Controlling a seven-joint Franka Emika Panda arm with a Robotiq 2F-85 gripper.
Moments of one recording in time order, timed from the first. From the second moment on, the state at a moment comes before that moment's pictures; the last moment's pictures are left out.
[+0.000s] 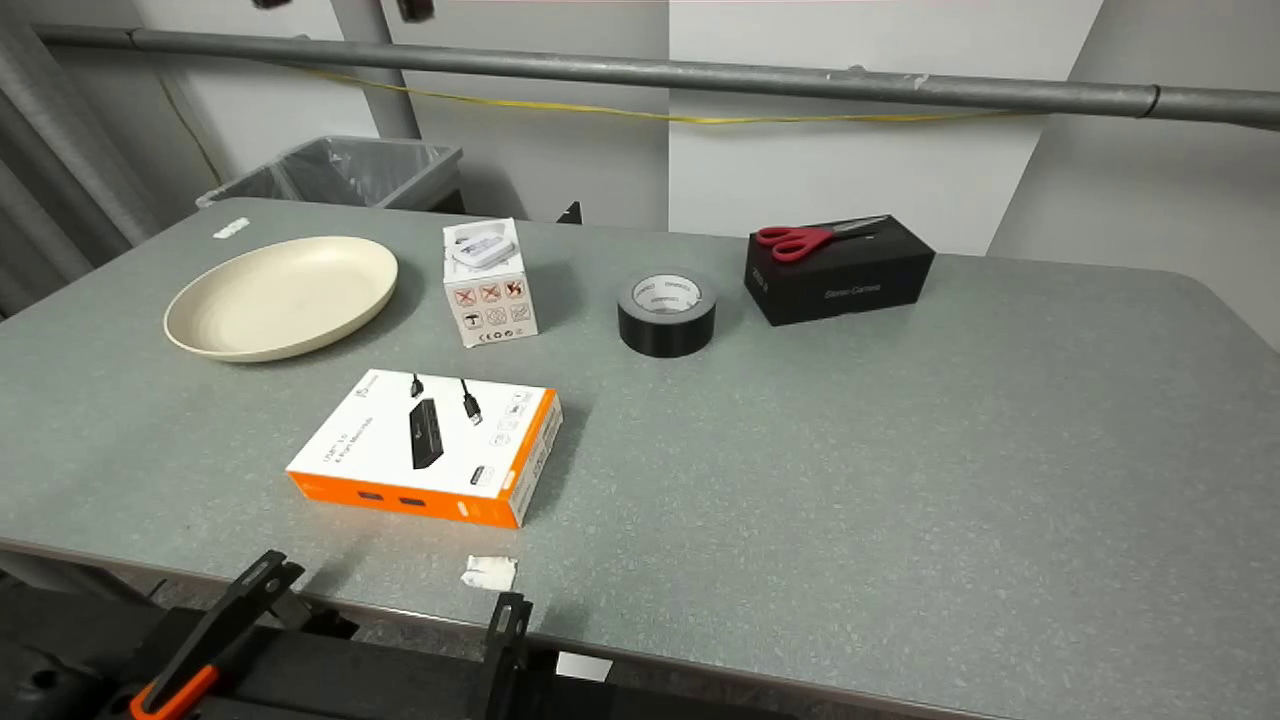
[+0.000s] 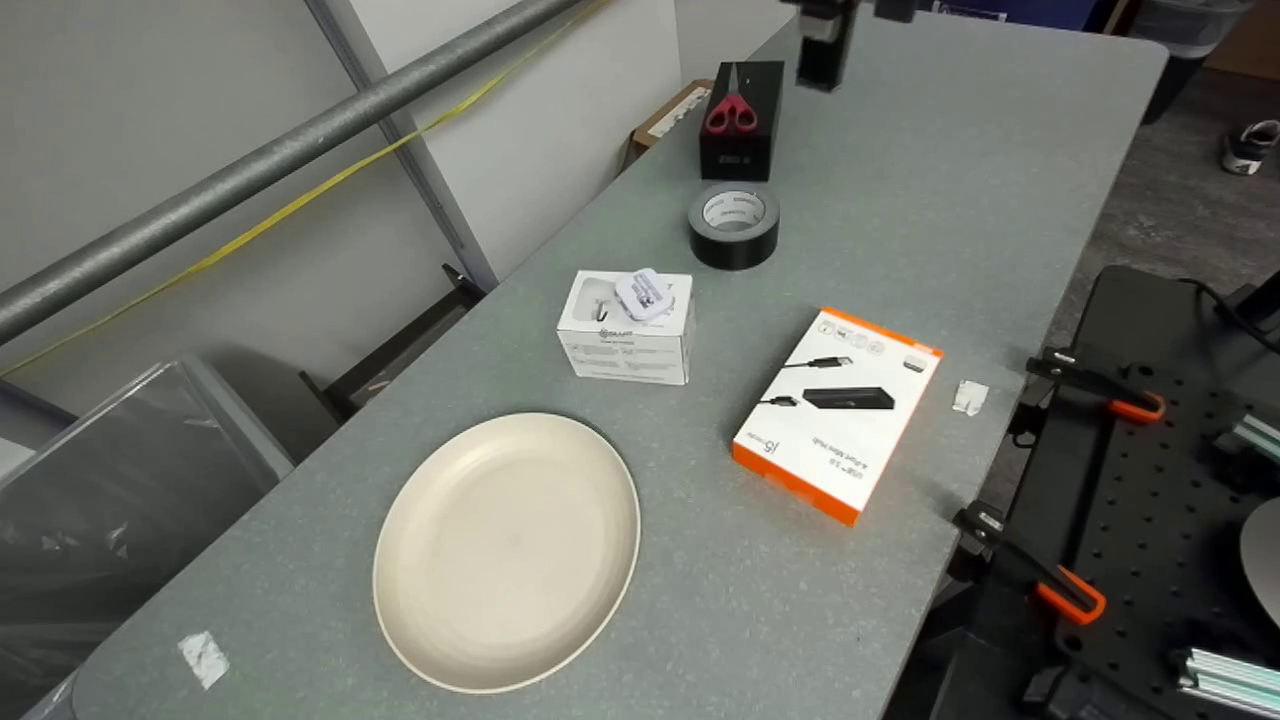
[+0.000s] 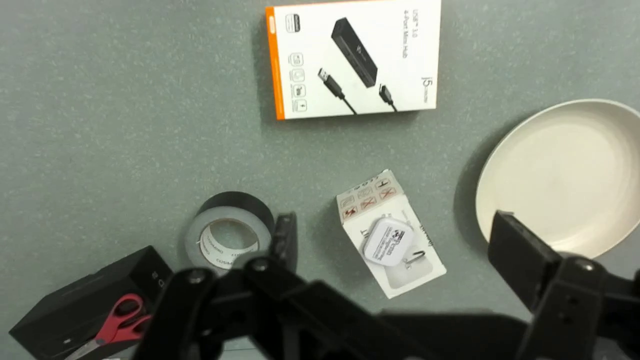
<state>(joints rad) -0.01 -0.45 0.00 -2.46 0.03 2.07 0.05</state>
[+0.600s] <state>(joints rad) -0.08 0.01 -0.04 -2.29 0.04 2.32 0.13</state>
